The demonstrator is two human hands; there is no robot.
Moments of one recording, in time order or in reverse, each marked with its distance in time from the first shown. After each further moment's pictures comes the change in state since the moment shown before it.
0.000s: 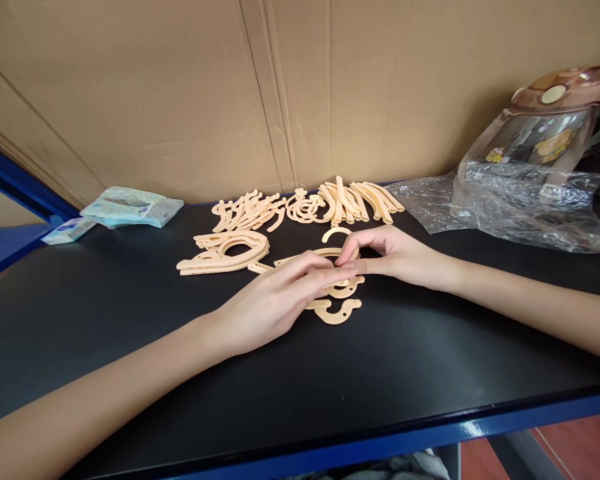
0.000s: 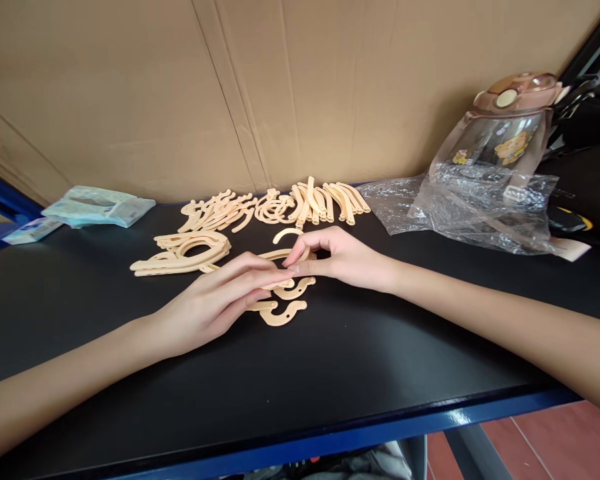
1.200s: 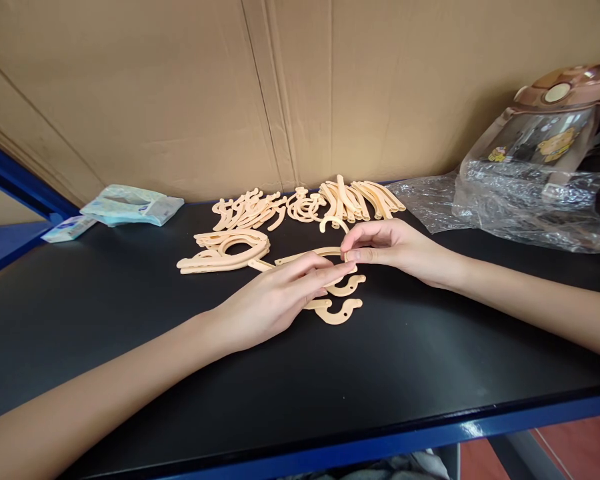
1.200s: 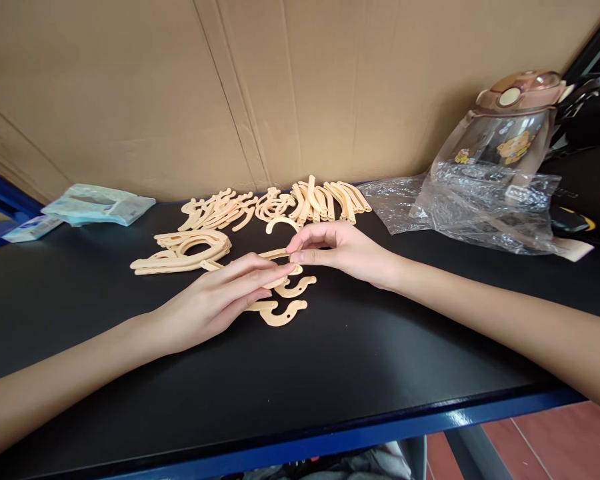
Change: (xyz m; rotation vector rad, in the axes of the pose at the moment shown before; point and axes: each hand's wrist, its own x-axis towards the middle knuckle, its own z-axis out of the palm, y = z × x) left_hand 0.002 0.002 0.002 -0.040 -0.030 -0.021; right_hand 0.000 0.003 -0.003 0.164 0.078 0.000
